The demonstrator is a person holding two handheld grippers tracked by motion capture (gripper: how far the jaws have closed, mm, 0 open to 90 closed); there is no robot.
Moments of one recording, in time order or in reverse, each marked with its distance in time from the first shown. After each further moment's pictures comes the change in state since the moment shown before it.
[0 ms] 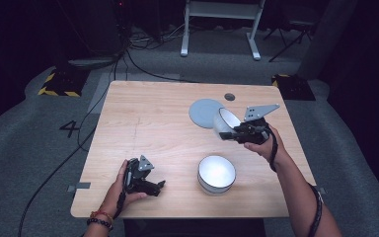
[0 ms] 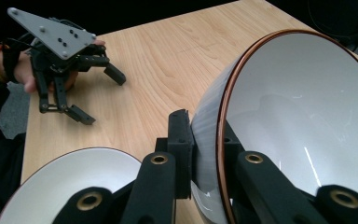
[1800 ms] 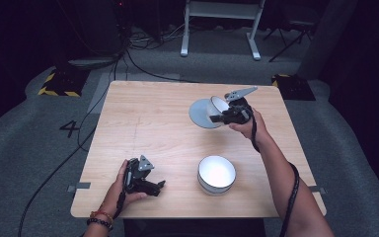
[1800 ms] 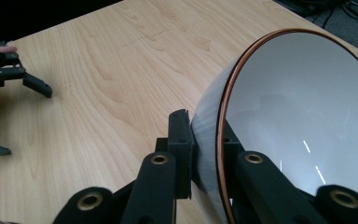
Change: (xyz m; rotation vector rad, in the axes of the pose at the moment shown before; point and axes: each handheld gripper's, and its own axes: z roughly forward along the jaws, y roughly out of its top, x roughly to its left) left arm 0.000 0.000 0.000 0.002 -0.011 -0.006; right arm -0.067 0.014 0.056 0.081 -0.083 0.100
